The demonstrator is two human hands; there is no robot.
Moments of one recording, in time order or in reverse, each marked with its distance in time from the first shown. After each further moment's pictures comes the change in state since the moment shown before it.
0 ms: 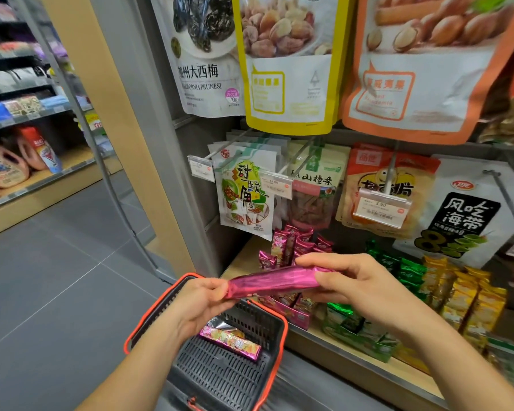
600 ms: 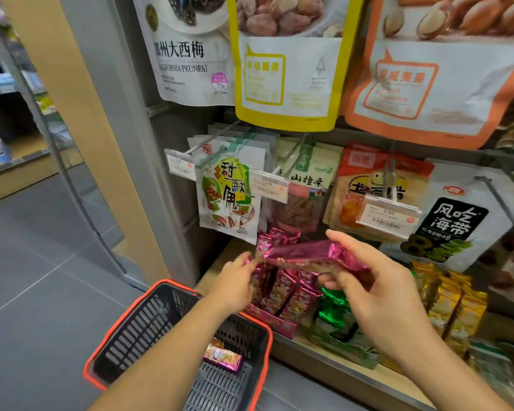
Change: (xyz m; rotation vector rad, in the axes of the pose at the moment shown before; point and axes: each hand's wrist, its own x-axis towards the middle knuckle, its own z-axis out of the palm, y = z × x) left_hand 0.096 -0.012 0.061 1.528 -0.084 0.570; right_hand 0.002 0.011 0.006 -0.420 0.505 -0.286
